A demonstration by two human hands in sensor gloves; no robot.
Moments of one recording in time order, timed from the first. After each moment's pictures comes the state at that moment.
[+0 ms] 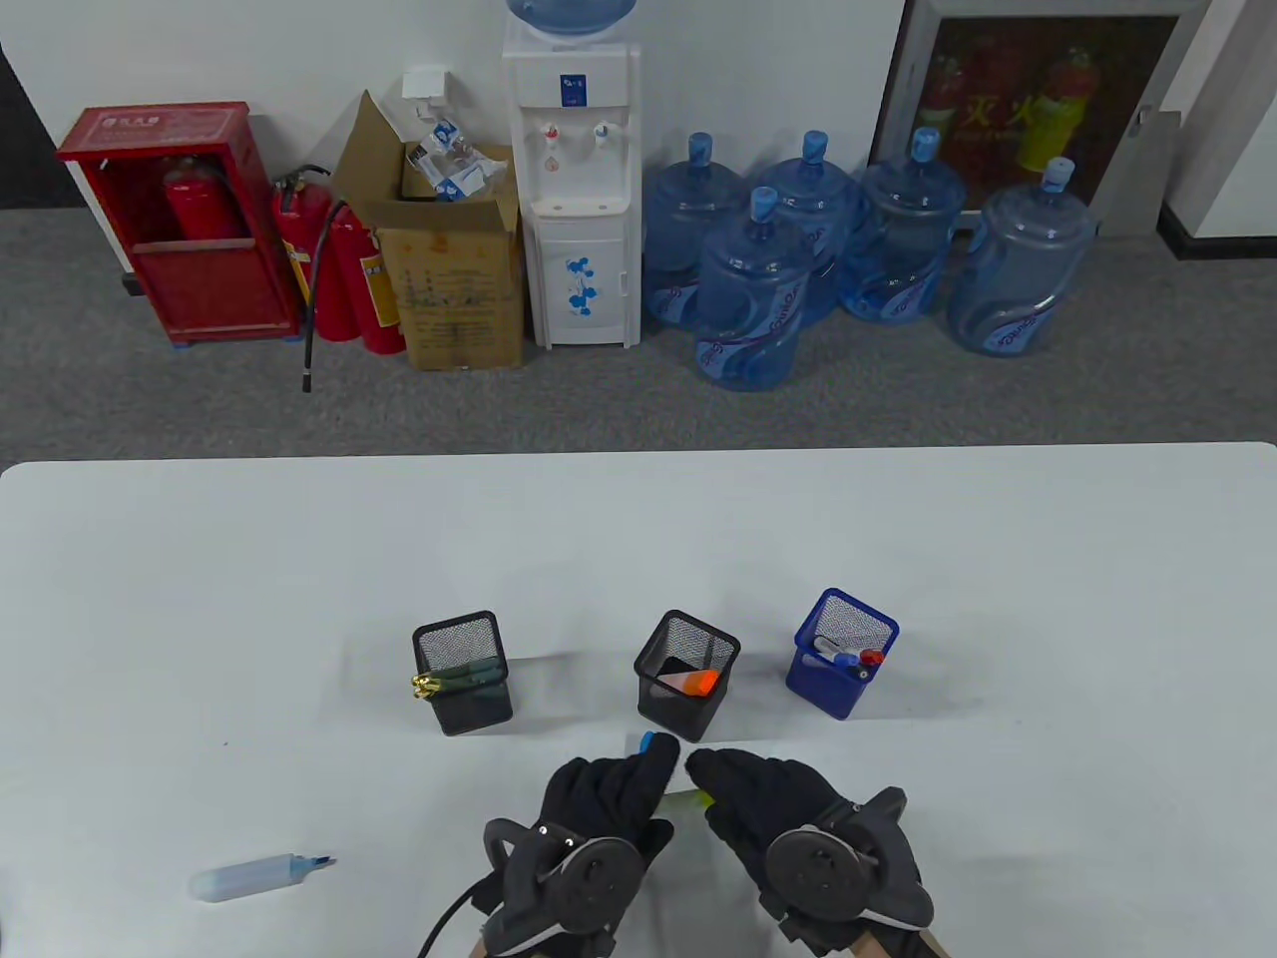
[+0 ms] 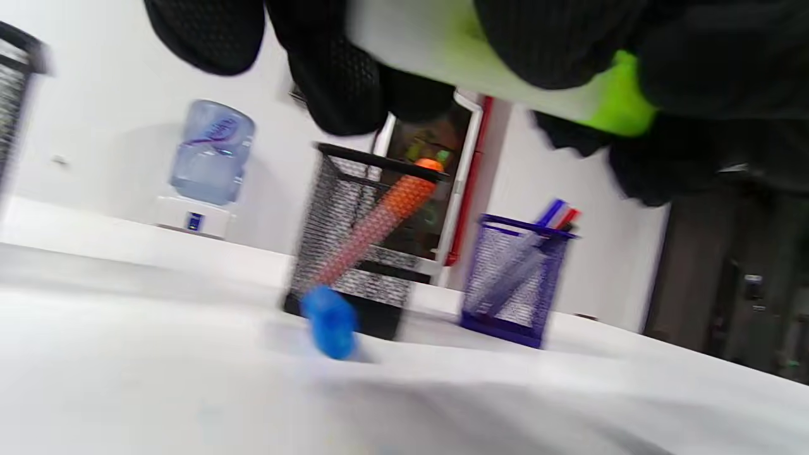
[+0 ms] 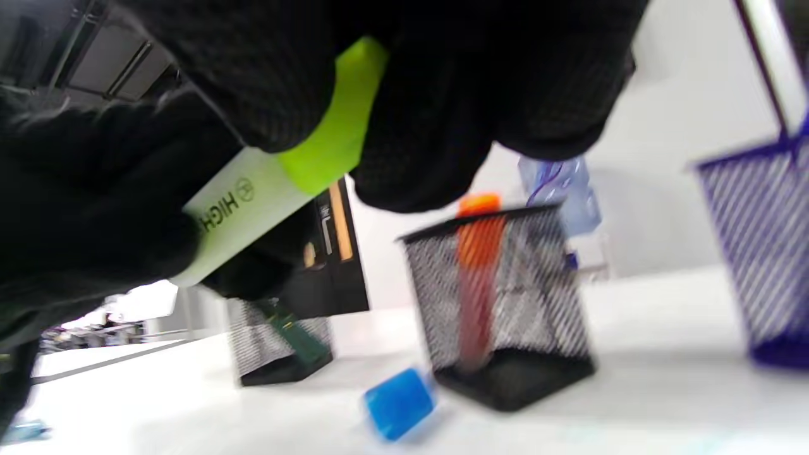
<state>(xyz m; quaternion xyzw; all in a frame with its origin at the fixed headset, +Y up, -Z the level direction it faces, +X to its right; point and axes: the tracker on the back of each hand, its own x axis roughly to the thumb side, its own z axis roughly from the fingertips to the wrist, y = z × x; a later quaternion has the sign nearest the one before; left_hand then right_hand) -0.099 -0.726 -0.238 0.13 -0.19 0.15 0.96 0.117 -0.694 -0.243 0.25 -0.19 0.94 0.15</state>
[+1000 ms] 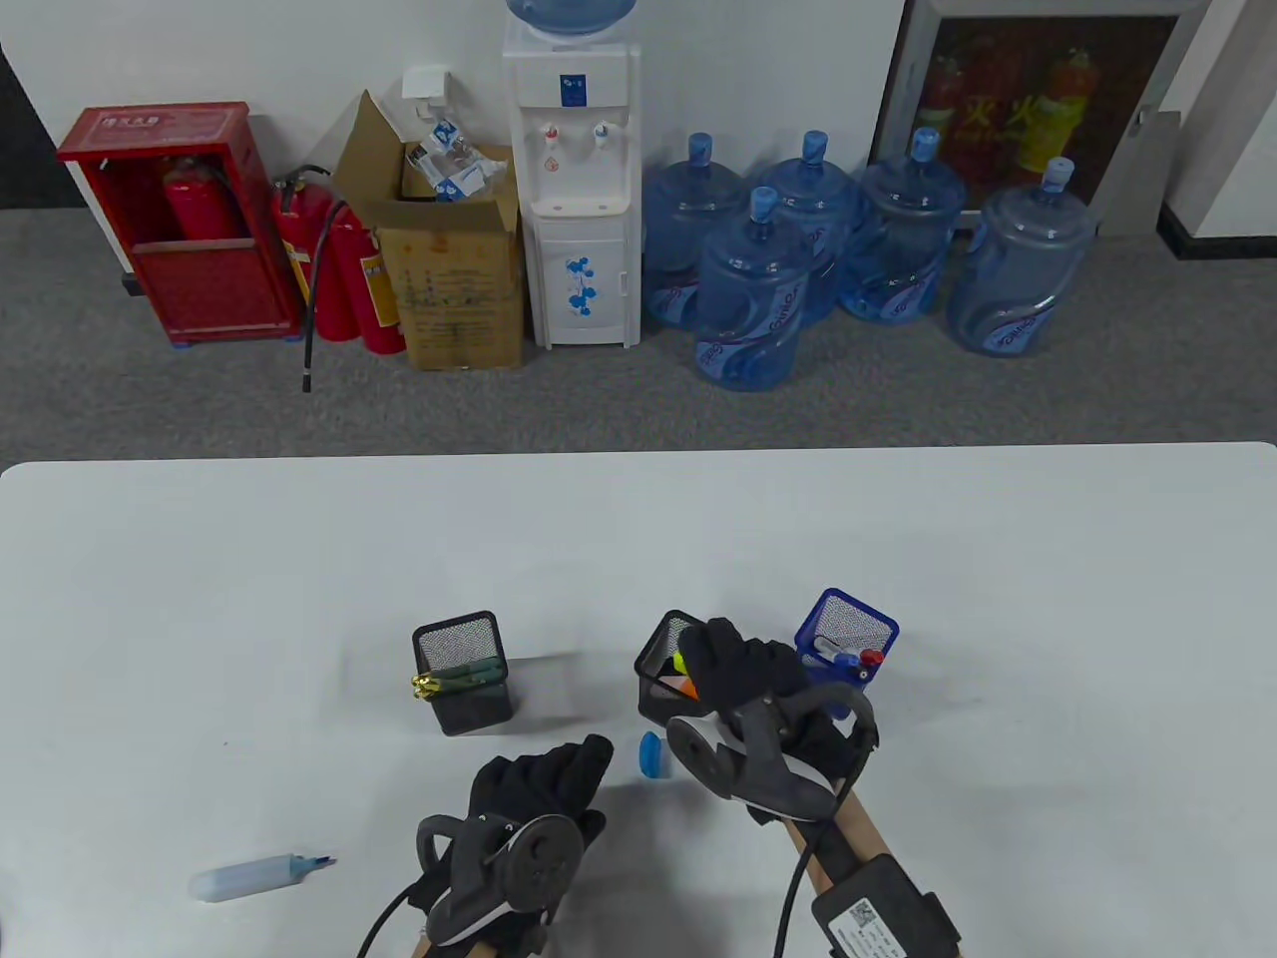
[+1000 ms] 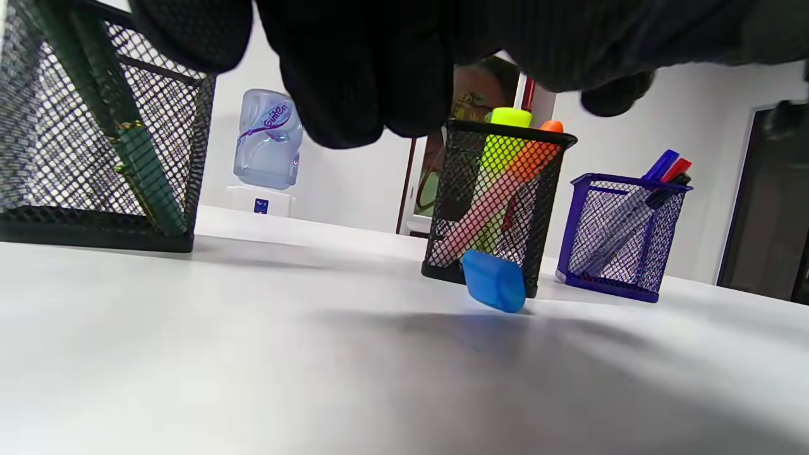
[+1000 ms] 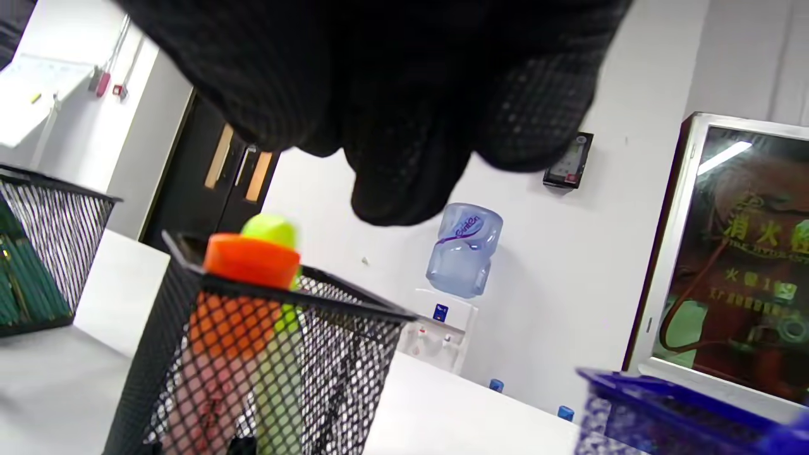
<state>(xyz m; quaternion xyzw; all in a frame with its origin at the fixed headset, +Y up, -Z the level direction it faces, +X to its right) -0.135 -0.735 -0.245 0.08 -0.16 0.10 0.98 0.073 -0.667 -0.307 0.18 -0.23 0.95 -0.09</state>
